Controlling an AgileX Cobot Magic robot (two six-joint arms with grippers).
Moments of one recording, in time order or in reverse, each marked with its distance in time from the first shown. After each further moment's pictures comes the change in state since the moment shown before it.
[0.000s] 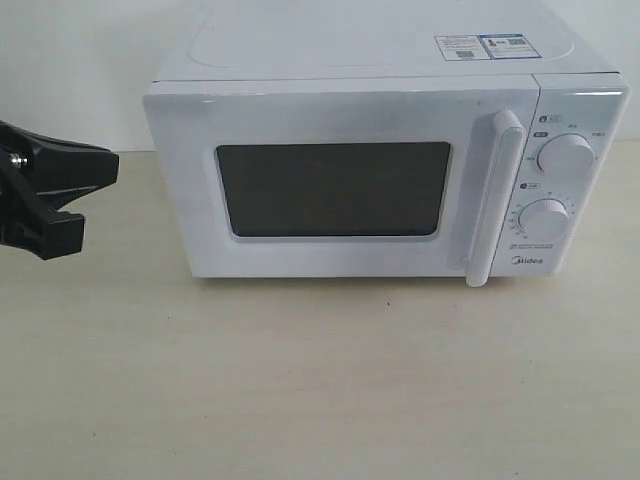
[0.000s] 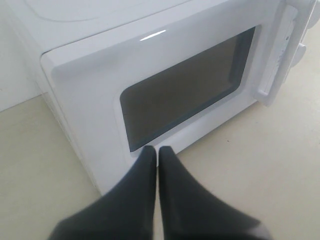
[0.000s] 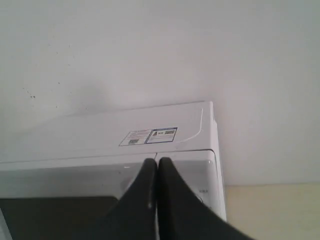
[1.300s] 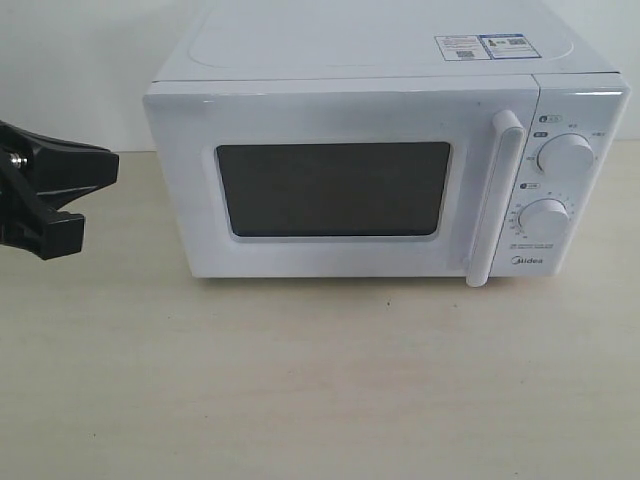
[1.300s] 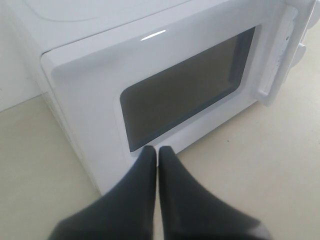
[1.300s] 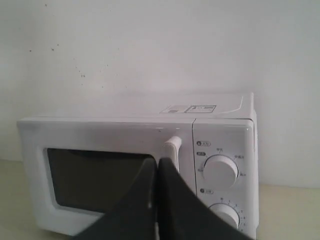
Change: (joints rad) left arm 0.000 0.000 0.000 0.000 0.000 0.000; right arm 0.000 -0.338 0.246 -1.081 0.161 1.007
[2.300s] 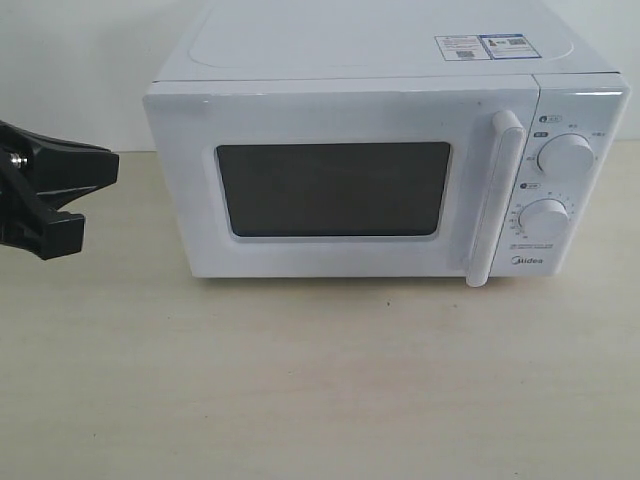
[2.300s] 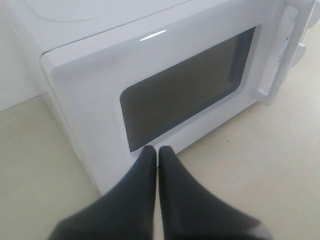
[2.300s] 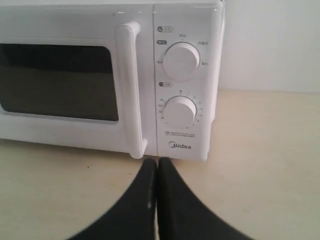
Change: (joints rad) left arm 0.000 0.000 0.000 0.000 0.000 0.000; right arm -0.153 -0.004 0.079 -0.092 0.242 0.067
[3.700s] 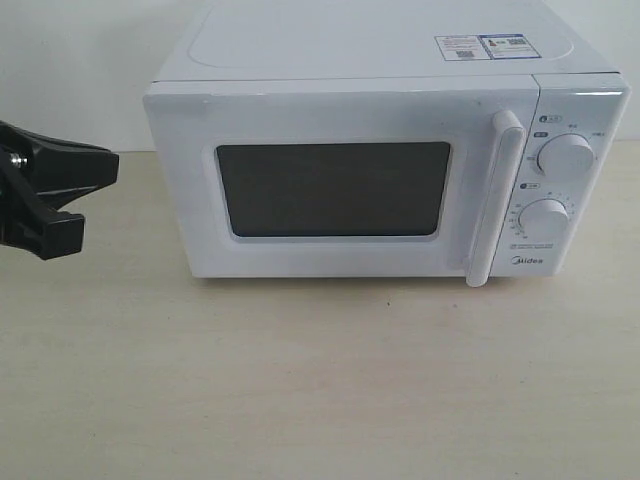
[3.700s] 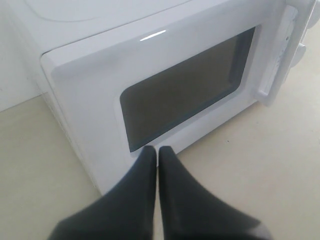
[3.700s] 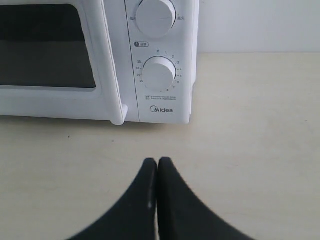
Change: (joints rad) left arm 0.000 0.000 0.000 0.000 0.000 0.000; right arm -0.065 -0.008 0.004 -0.010 0.116 0.016
